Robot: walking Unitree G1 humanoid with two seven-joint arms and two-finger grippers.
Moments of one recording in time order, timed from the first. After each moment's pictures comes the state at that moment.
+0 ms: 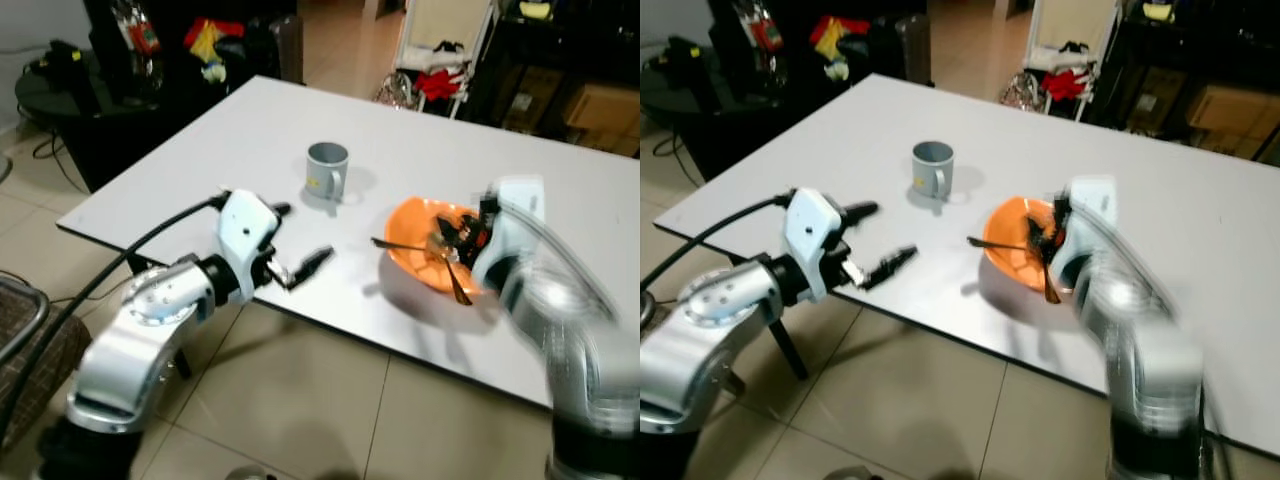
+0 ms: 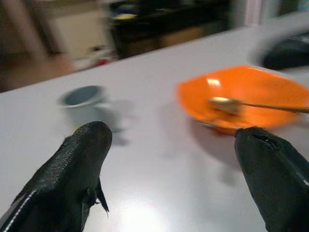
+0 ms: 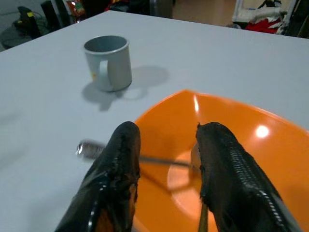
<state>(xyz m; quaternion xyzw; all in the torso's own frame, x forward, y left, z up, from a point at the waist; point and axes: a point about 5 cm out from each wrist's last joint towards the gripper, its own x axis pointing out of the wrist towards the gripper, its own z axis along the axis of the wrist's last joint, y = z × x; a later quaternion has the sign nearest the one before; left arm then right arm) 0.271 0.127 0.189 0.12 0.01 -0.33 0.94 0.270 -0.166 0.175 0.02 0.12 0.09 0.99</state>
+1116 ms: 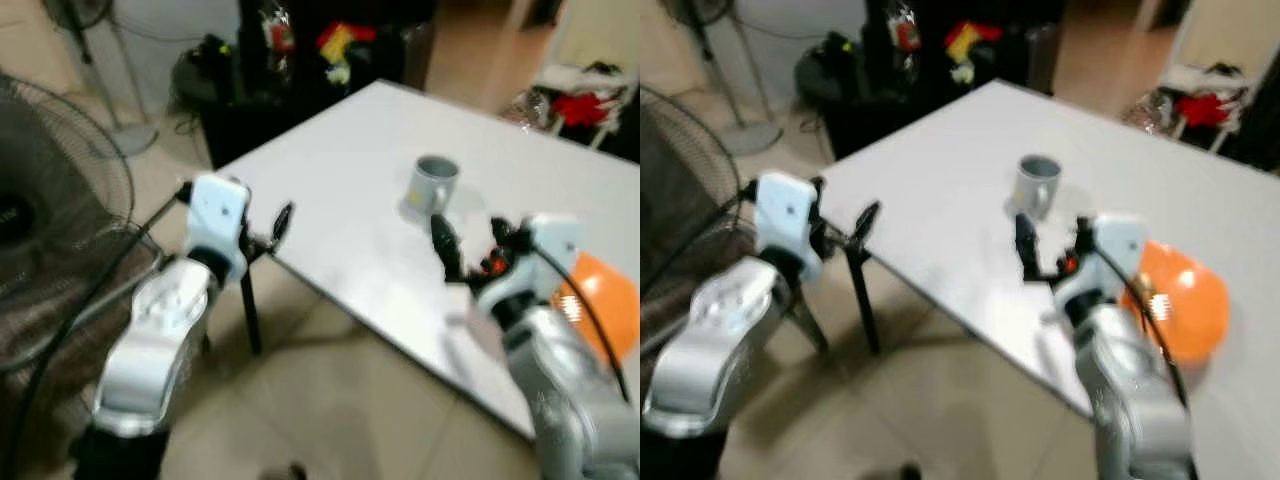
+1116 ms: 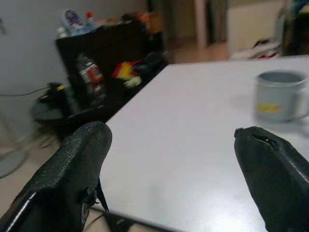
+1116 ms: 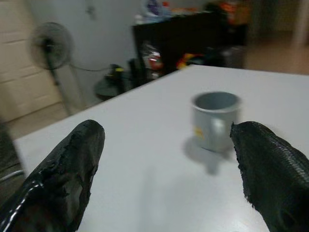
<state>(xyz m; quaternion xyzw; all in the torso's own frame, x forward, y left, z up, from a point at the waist) 0.284 0.142 0.185 0.10 -0.02 -0.15 0.98 0.246 -0.159 0.173 0.08 0.00 0.07 0.99</state>
